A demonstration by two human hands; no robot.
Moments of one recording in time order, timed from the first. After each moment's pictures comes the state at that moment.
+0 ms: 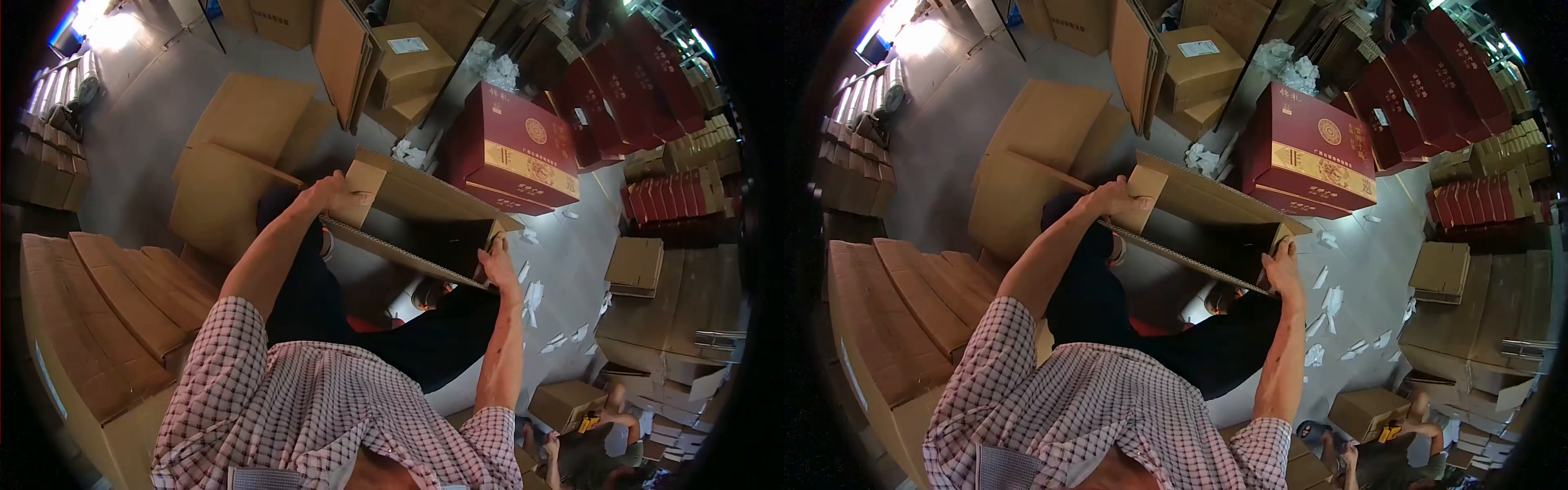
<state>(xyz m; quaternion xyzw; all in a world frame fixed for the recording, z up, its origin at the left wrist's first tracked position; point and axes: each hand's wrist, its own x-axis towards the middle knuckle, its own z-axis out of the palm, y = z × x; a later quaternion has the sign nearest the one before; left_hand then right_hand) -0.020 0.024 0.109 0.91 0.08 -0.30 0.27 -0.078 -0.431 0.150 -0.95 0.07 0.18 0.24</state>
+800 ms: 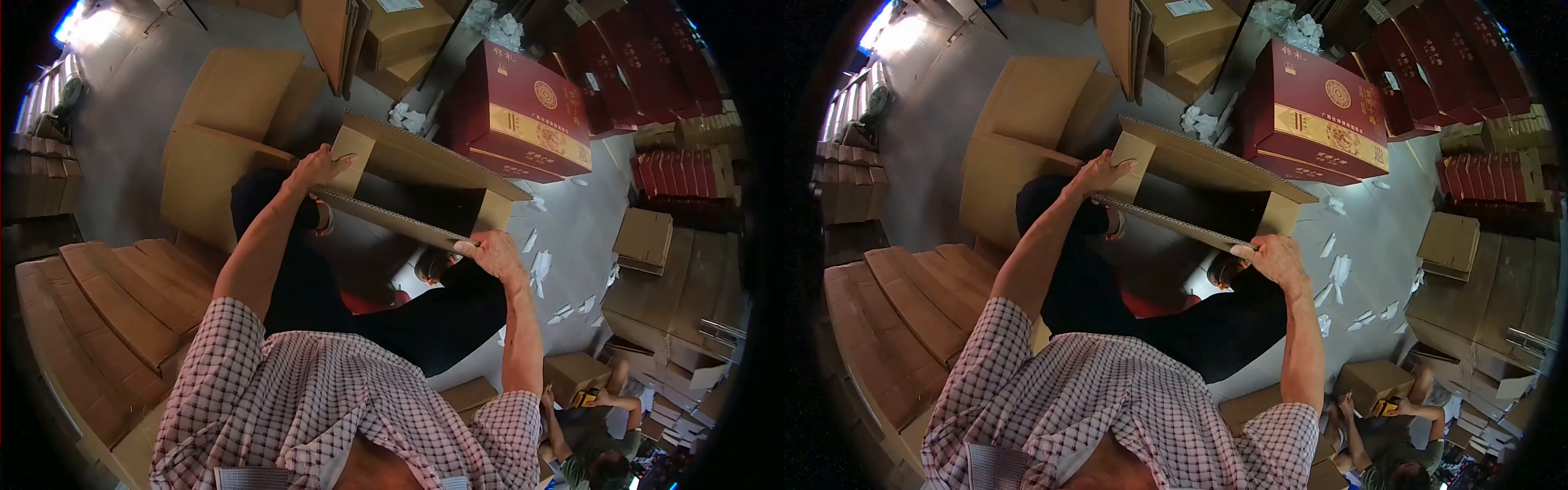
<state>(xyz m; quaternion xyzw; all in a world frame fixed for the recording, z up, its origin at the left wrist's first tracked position) -0.011 0.047 -0.006 0.91 0.08 -0.16 0.38 -0.085 -0.399 0.202 -0.94 -0.09 0.30 0.12</state>
